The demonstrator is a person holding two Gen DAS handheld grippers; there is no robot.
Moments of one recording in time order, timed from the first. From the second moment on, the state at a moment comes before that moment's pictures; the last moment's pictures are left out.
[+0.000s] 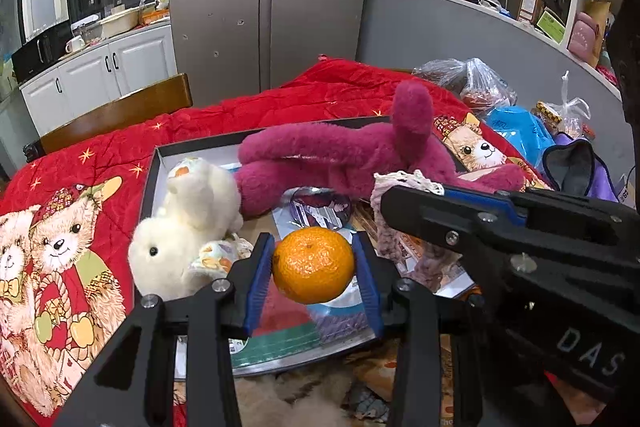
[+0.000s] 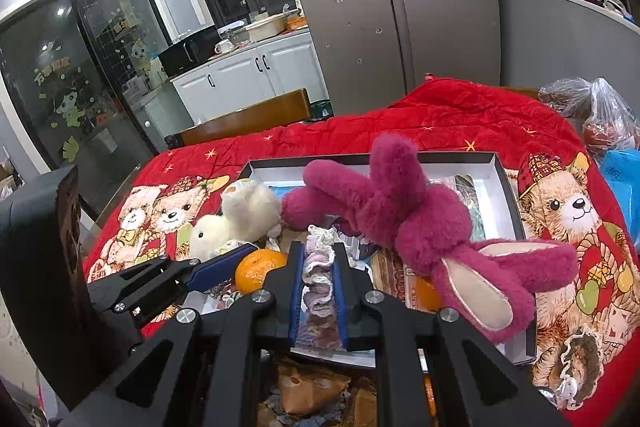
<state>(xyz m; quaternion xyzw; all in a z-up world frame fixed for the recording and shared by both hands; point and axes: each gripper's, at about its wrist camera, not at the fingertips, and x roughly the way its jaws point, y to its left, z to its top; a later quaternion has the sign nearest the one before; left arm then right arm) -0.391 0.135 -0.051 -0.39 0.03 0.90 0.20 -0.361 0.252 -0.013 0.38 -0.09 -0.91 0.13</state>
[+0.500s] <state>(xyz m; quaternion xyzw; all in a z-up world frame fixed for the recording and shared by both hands) -0.398 0.130 -0.059 -0.40 0.04 0.90 0.17 -0.364 0.248 -0.021 0.39 -0.09 -0.91 0.13</state>
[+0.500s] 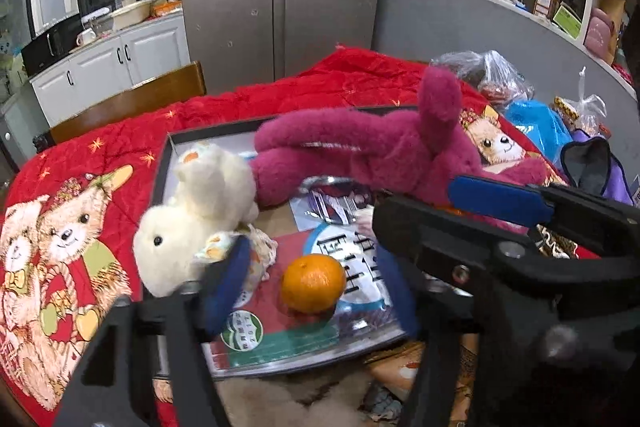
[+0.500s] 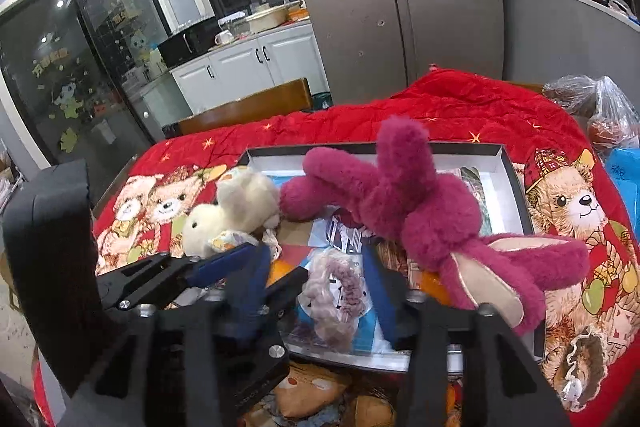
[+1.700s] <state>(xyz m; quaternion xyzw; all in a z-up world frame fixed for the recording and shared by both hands) -0.315 0.079 0.075 -0.22 -0.01 0.96 0.17 -0.286 0.269 0.091 0.25 -0.09 -0.95 0.15</state>
